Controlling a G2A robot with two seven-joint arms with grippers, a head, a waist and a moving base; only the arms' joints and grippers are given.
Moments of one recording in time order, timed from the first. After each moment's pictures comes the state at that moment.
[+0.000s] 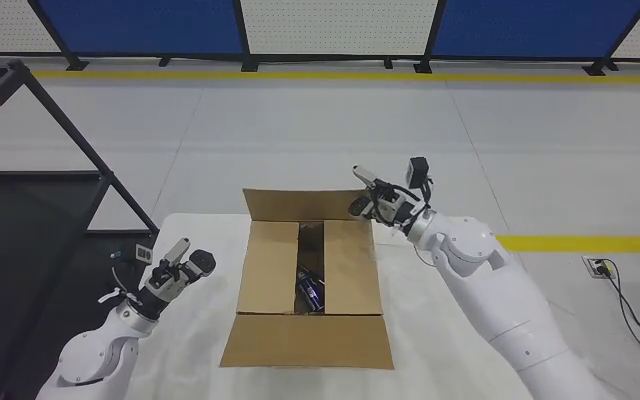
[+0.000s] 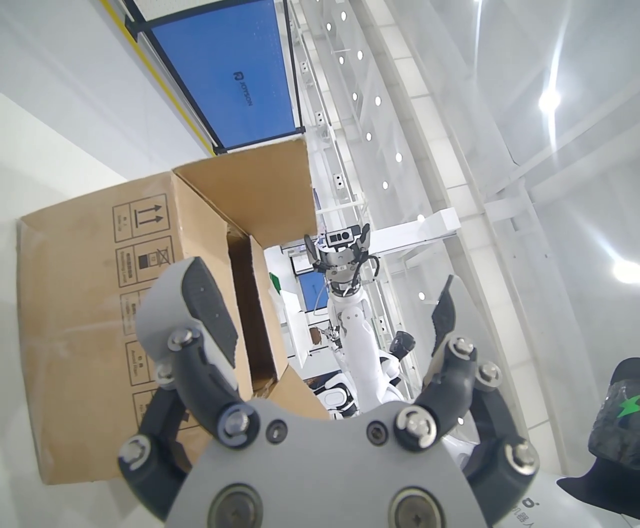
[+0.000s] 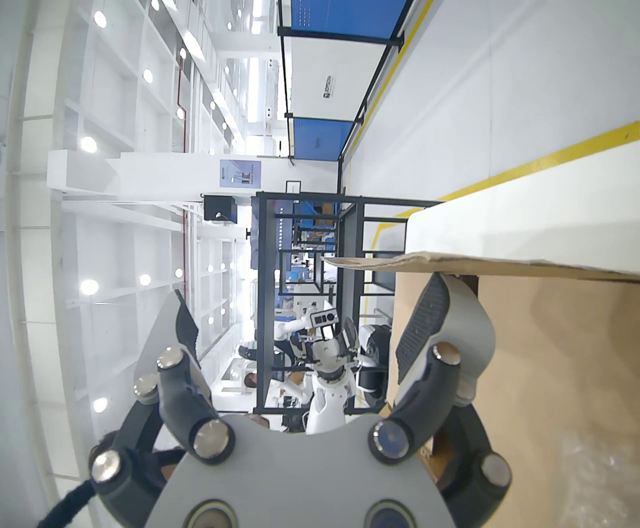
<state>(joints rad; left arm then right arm) 1.04 -1.02 -1.49 -1.31 -0.58 -0.44 -0.72 -0.36 -1.27 0.90 -1.01 0.56 -0.04 0.53</state>
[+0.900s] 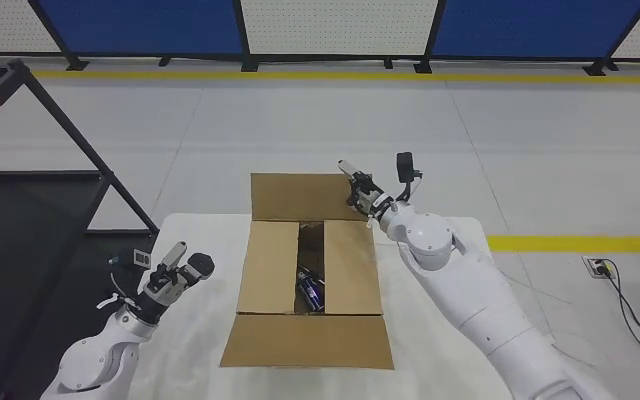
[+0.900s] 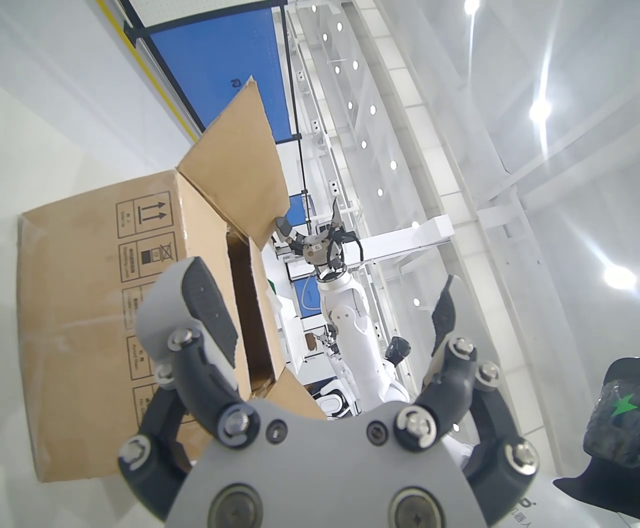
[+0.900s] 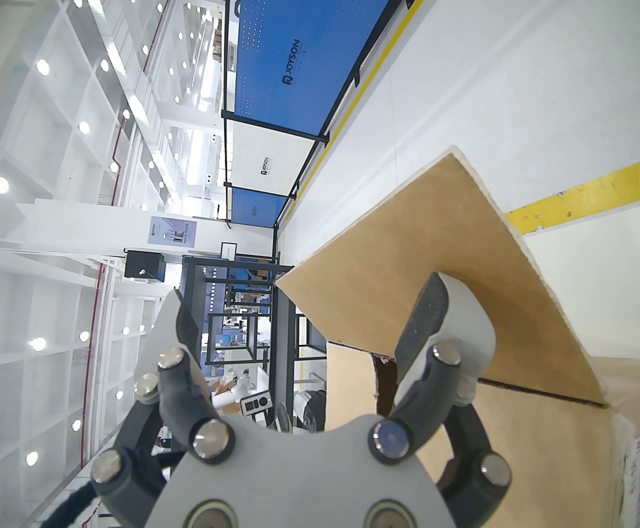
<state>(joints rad) 1.07 -1.03 -1.50 -1.33 -0.59 -0.45 -0.71 -0.26 -1.38 0.76 -0.84 0.41 0.00 0.22</state>
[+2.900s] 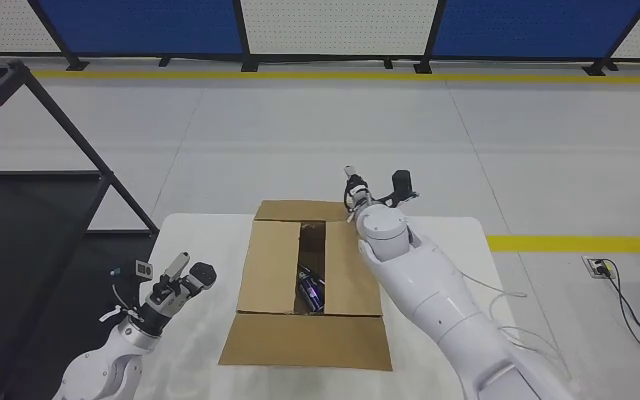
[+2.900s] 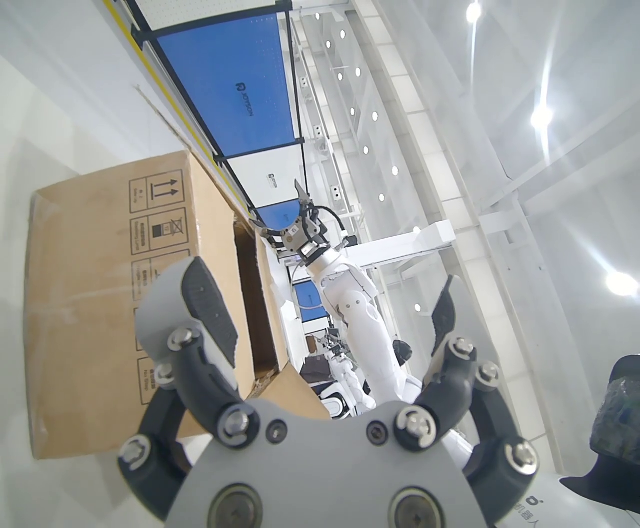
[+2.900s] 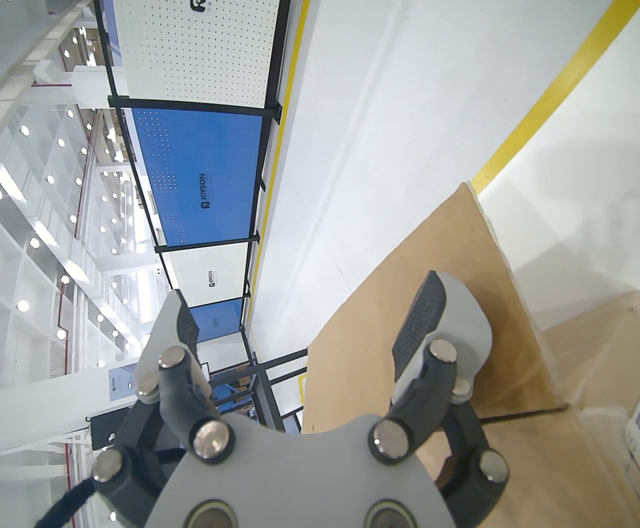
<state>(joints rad) 1.15 -1.05 -1.53 -1.38 -0.56 -0.46 -0.68 -0.15 -1.63 0.78 -0.52 0.54 0.30 -0.19</state>
